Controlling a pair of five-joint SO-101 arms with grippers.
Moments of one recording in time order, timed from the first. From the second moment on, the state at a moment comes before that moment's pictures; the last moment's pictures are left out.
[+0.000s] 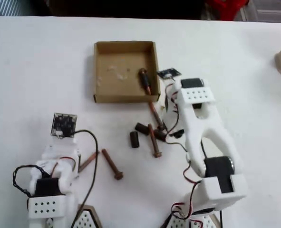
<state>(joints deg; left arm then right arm) -11.2 -90.3 96.4 55.1 -7.7 -9.2 2.9 18.2 81.3 16.1</state>
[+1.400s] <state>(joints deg) -11.2 -64.2 58.5 77.5 -7.7 11.8 -29.9 56.3 69.5 22.5</state>
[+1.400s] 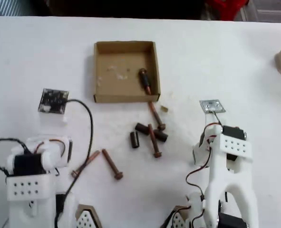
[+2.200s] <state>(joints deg) 37.6 -24.7 53.5 79.0 -9.6 21.7 -29.9 62.8 61.7 28.5</state>
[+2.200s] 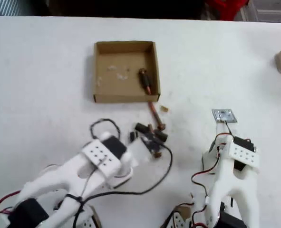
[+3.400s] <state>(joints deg) 29.4 -21.5 56.2 38.3 5.2 21.7 -29.9 63.1 60.7 28.6</state>
